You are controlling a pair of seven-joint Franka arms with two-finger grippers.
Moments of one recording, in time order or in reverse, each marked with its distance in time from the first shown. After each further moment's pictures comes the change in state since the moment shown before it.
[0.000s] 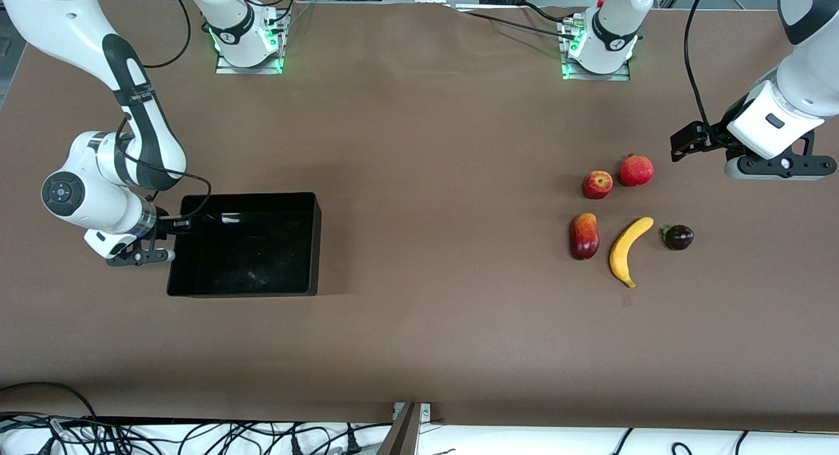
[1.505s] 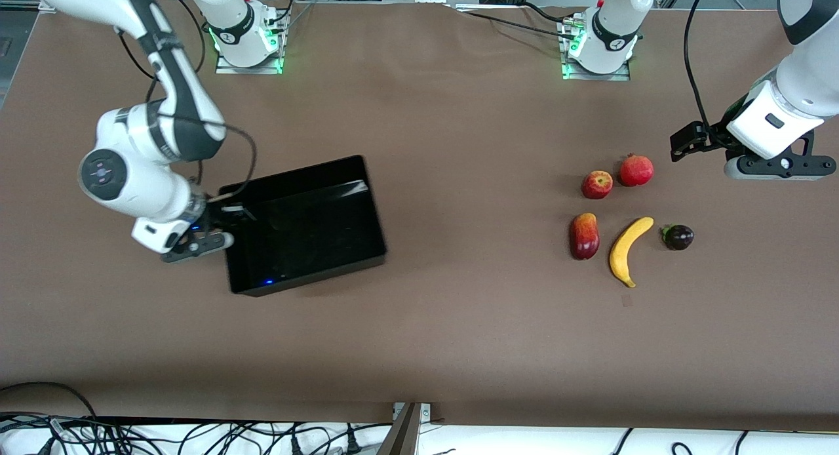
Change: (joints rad) left arm -0.001 0.000 0.000 0.000 0.000 0.000 0.000; right arm 0.022 -0.108 0.307 0.139 0.003 -0.246 0.142
